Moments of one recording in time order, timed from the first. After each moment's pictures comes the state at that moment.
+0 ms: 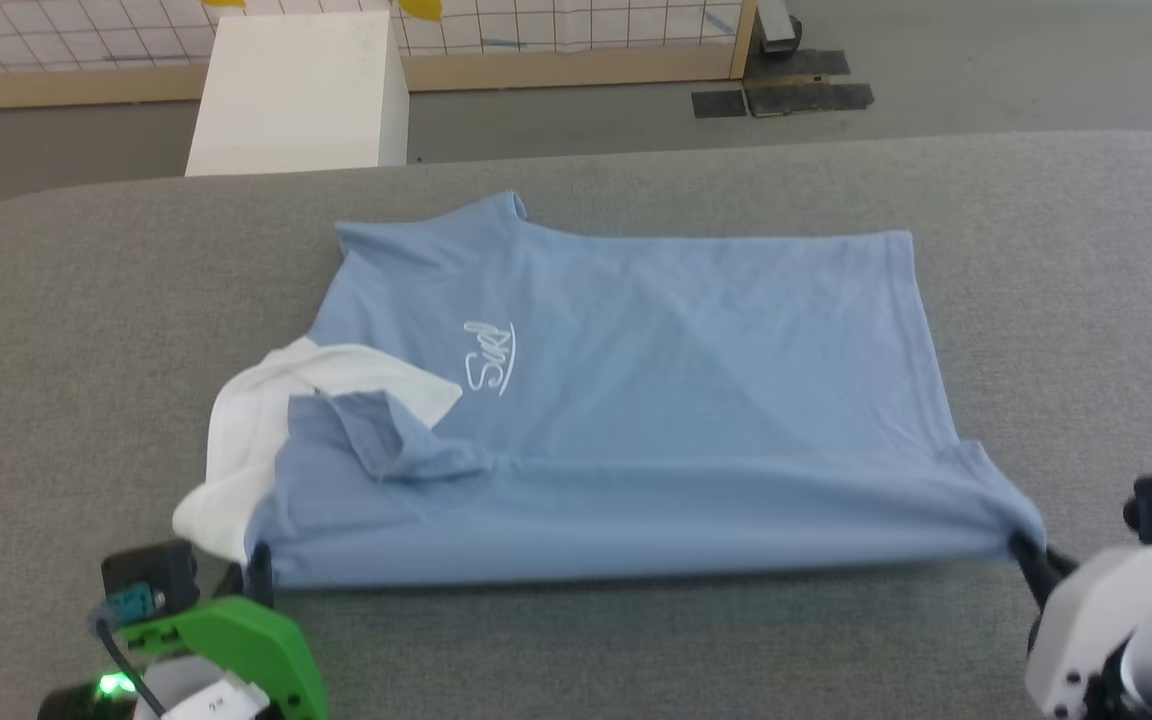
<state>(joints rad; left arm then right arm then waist) 0.04 0.32 -0.19 0.00 -0.48 0.29 0.17 0.06 -0.05 -0.22 -0.20 0.23 0.13 0.71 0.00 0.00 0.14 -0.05</state>
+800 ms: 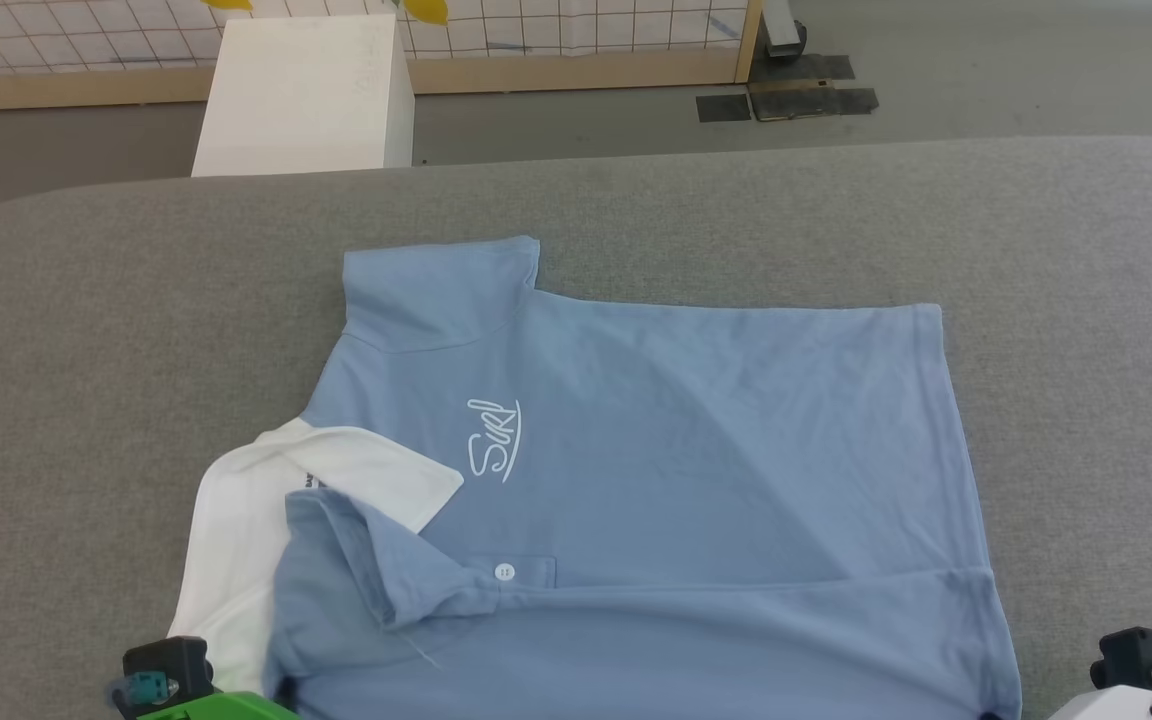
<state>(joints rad) 0.20 0.32 -0.21 0.00 -0.56 0.33 0.34 0.22 -0.05 -0.23 0.02 0.34 0.13 0.69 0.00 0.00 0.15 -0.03</state>
